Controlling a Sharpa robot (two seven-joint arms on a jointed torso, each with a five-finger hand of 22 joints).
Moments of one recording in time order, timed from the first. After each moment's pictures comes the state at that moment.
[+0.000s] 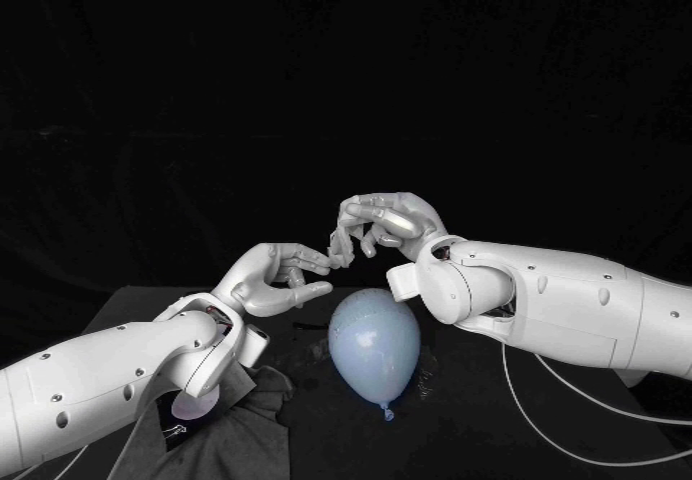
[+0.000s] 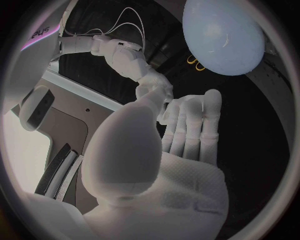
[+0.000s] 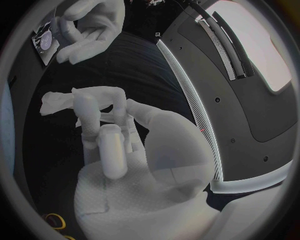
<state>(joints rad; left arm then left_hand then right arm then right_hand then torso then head) 1.19 -0.79 -0.07 1.52 -0.63 -0.44 0.47 1.48 -0.25 0.30 0.16 0.05 0.75 0.19 0.42 0.18 0.91 0.14 0.25 0.09 0.99 0.07 1.21 0.50 0.16 0.99 0.15 1.02 0.63 1.37 -0.67 -0.11 1.52 0.01 -0.52 0.39 1.23 0.02 0.65 -0.14 0.05 0.99 0.13 0.26 0.53 1.31 0.06 0.14 0.08 1.47 -0.01 1.47 1.18 0.15 1.21 0.09 0.94 0.91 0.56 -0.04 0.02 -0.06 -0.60</state>
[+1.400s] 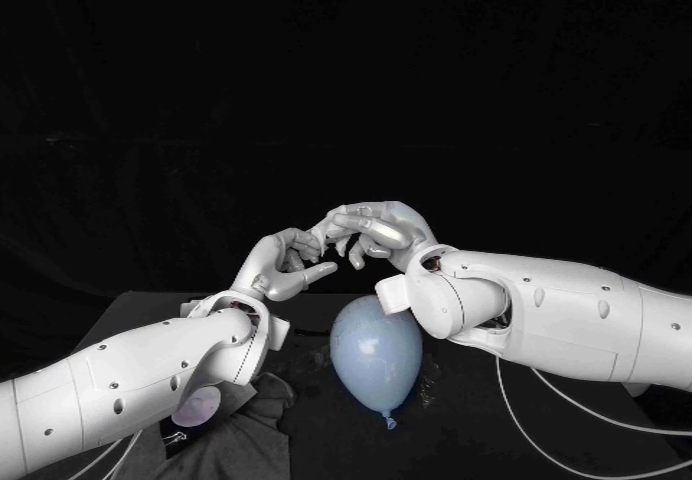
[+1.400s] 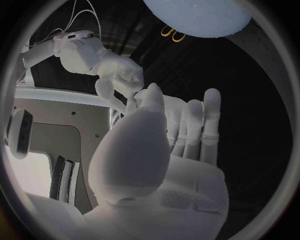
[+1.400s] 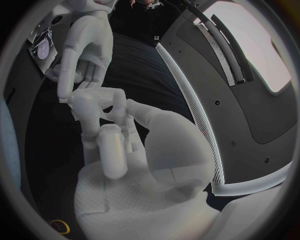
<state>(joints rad) 1.19 -0.67 -0.06 1.42 -0.61 -0.76 0.36 1.60 -0.15 -0.07 0.29 0.05 0.51 0.16 0.81 0.35 0.60 0.17 0.78 0.29 0.95 0.10 1.34 0.37 0.18 1.00 0.19 1.02 0.59 1.38 -0.65 -0.11 1.58 -0.01 -0.56 0.37 1.23 0.02 0.66 -0.14 0.05 0.99 0.13 0.26 0.53 1.31 0.06 0.13 0.08 1.47 -0.01 1.47 1.18 0.14 1.21 0.09 0.94 0.91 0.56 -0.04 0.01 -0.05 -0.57</state>
